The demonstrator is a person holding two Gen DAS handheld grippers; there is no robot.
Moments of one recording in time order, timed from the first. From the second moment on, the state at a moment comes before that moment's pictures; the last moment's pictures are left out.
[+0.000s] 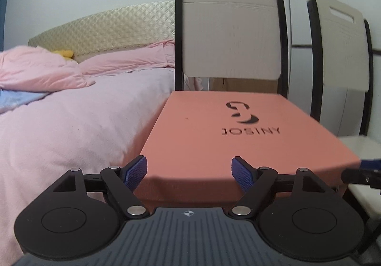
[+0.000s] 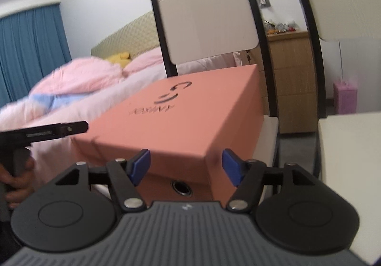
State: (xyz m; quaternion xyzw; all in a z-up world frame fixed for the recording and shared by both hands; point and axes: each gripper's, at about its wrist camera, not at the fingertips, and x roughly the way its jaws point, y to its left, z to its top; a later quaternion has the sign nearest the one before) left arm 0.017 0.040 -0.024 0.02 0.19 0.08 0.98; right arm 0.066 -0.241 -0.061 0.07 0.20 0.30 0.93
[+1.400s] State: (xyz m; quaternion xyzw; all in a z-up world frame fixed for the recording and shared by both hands) left arm -0.040 0.037 0.003 -0.02 0.09 0.06 0.99; right arm 0.000 -0.229 -0.025 0.08 0.10 0.23 0.96
